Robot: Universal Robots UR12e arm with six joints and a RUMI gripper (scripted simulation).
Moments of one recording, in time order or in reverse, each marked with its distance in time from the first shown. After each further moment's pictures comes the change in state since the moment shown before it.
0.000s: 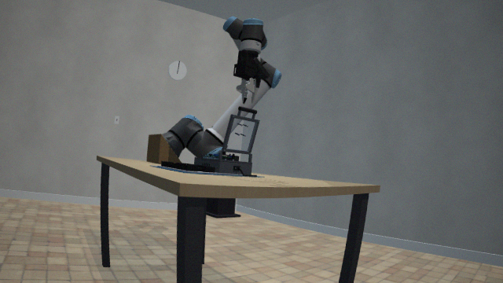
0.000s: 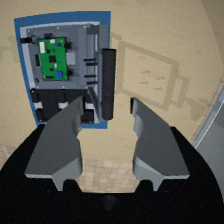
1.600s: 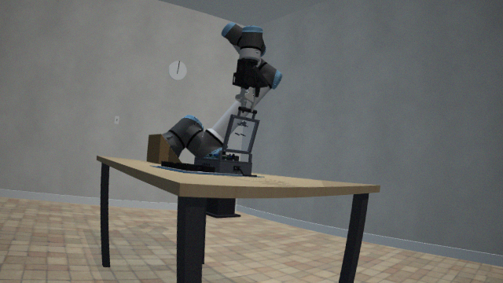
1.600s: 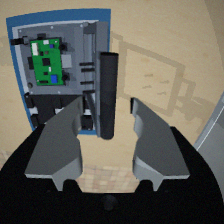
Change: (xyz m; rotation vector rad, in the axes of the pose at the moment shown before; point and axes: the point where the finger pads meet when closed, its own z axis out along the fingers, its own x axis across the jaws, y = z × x) arm 0.000 0.000 0.039 0.000 0.000 0.000
